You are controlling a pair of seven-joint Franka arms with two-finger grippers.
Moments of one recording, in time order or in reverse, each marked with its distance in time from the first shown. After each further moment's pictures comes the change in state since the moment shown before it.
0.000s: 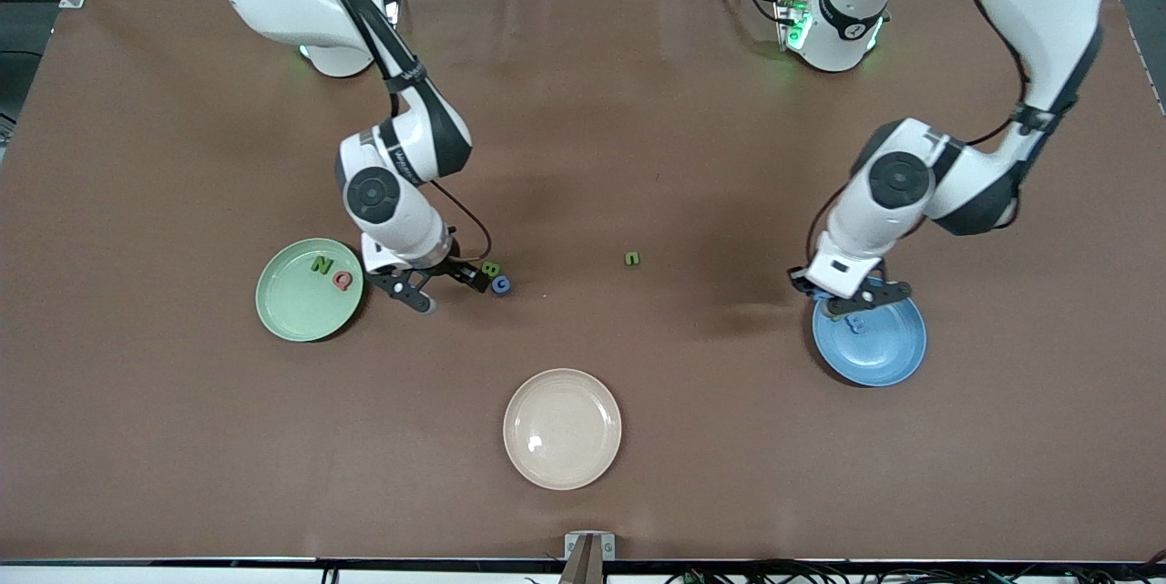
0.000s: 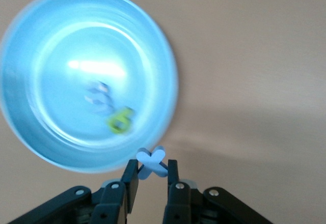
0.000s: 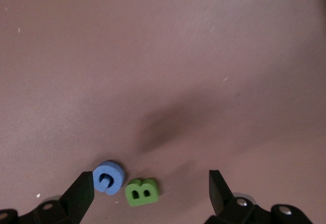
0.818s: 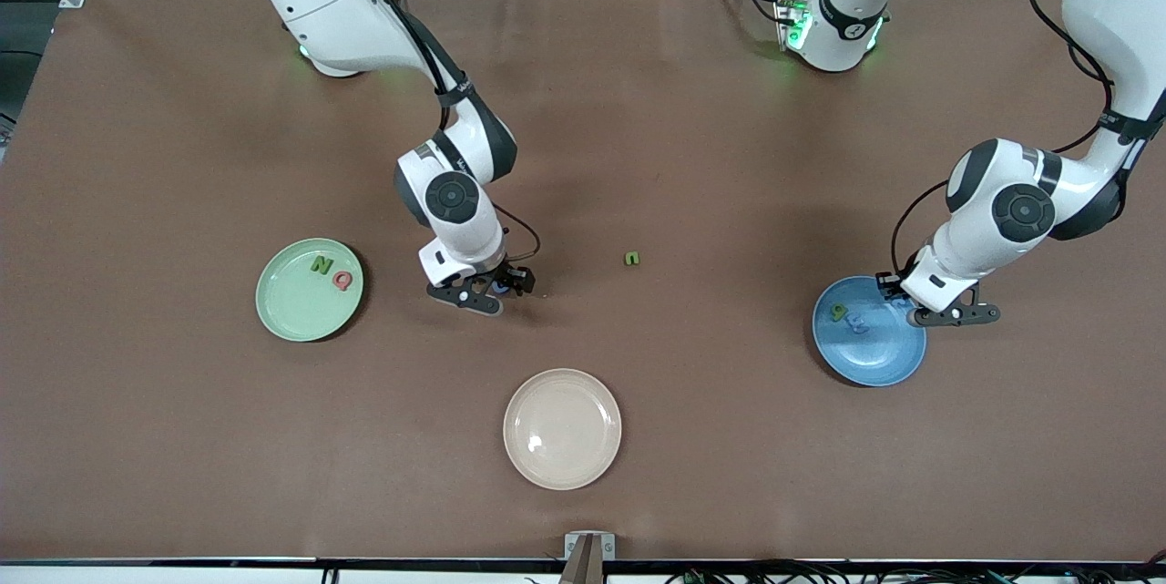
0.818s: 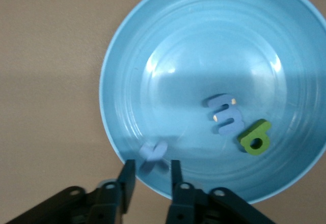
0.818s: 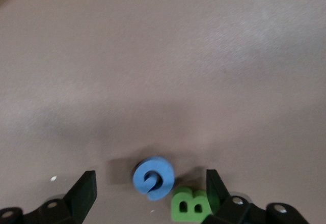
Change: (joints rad) left arm 0.222 0.084 0.004 0.006 0.039 0.003 0.318; right arm 0.087 0.131 0.000 0.134 -0.156 0.020 -0.070
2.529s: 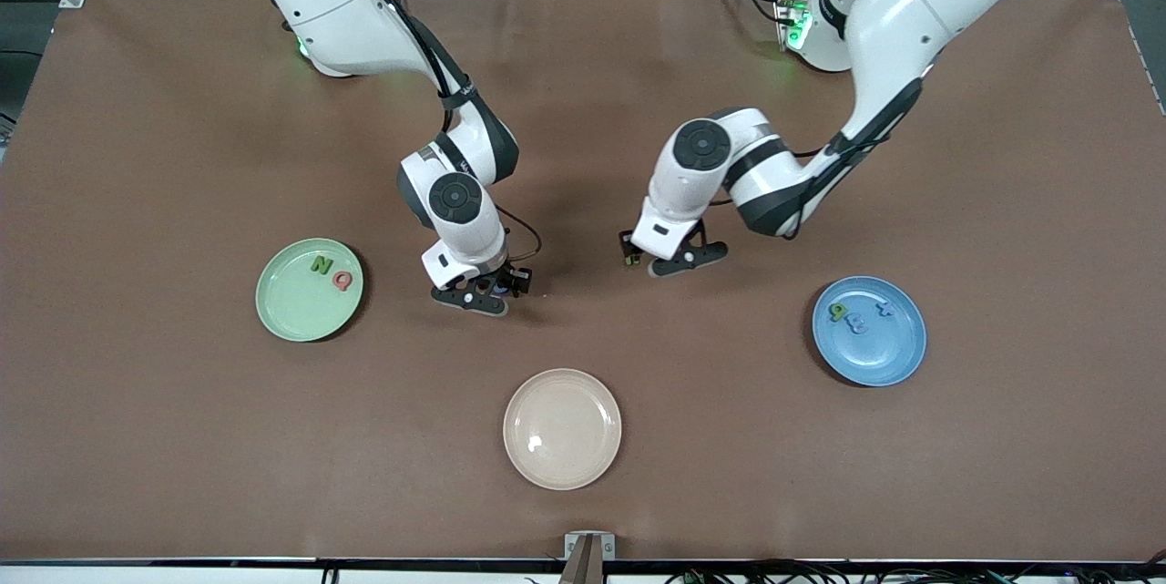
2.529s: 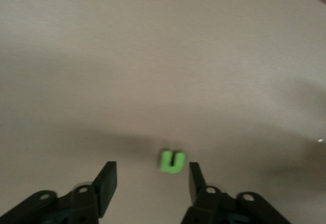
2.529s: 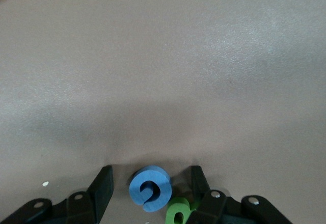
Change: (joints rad) left arm -0.770 0.179 -0.001 0.238 0.000 -0.017 -0.957; right arm 0.006 0.017 -0.017 0.004 -0.002 0.018 -0.050
